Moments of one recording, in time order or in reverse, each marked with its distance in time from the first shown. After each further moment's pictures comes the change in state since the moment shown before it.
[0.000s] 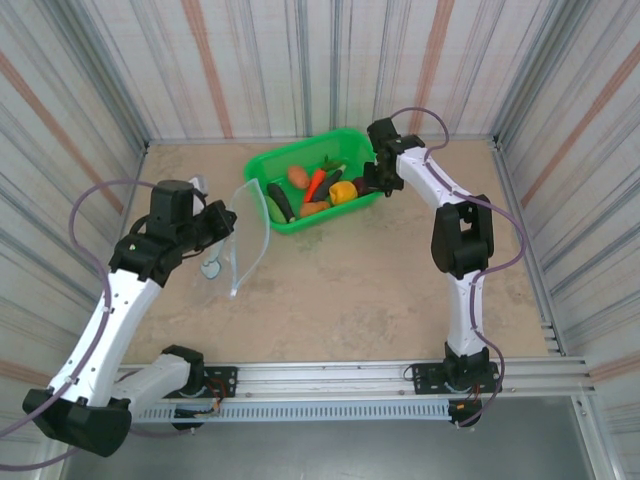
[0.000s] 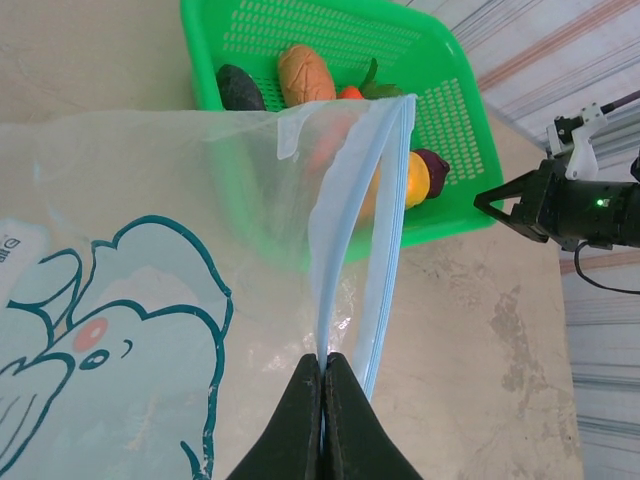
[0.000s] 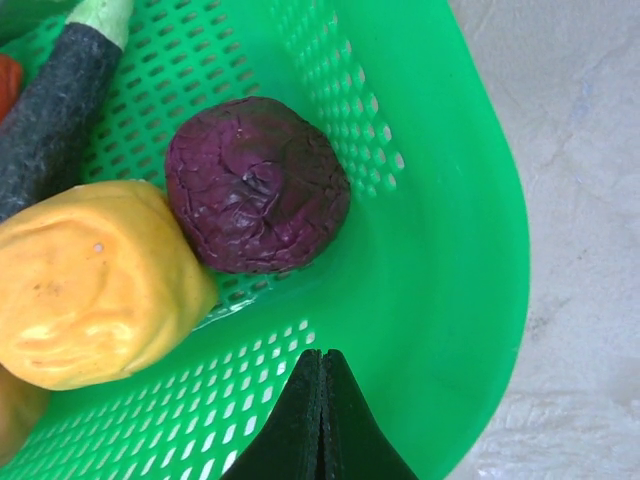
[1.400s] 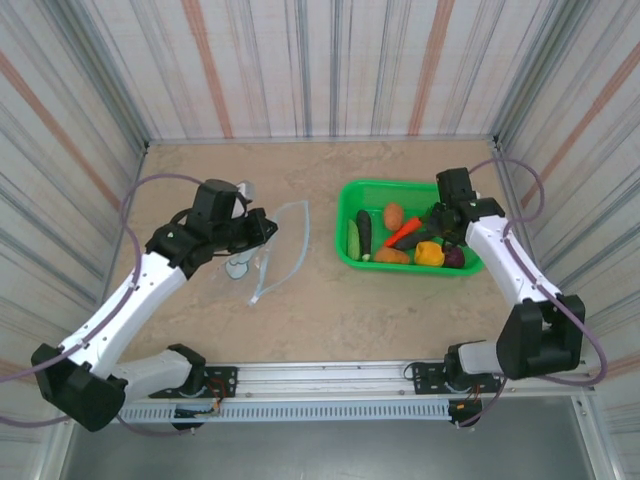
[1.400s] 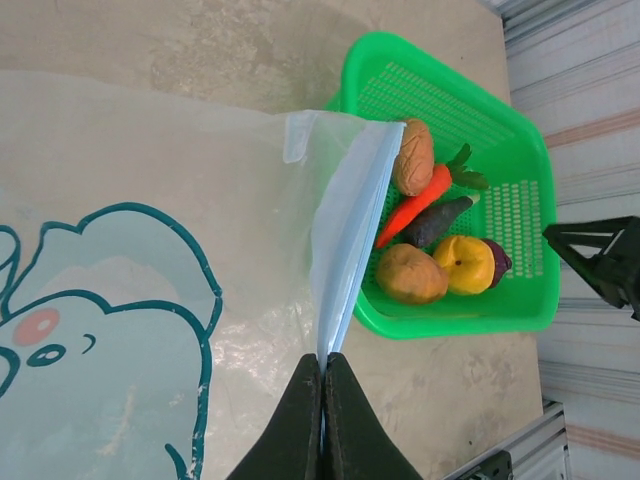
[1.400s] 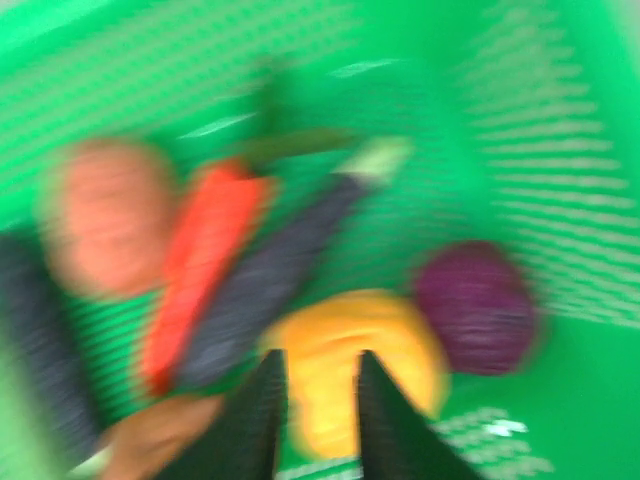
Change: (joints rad) left arm -0.219 0.149 -0.002 0.094 0.075 -0.059; right arm -0.143 -0.843 -0.851 0.157 0.073 0.216
